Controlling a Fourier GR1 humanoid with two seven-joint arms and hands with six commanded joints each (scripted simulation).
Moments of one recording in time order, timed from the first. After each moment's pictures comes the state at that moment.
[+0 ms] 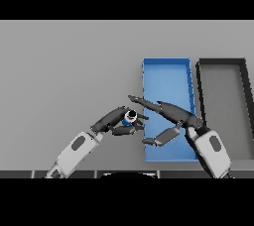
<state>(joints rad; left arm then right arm) -0.30 0.17 -0.60 -1.58 0.14 -0.19 -0.04 -0.30 -0.36 0.29 -1.97 -0.38 0.56 0.26</state>
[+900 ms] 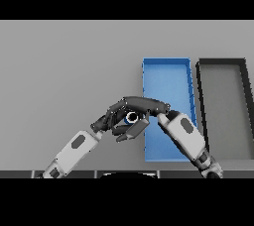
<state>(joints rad) -0.34 0.20 -0.62 -1.57 0.07 -0.20 -0.02 -0.58 -0.18 0.40 -1.73 -0.37 0.64 0.37</state>
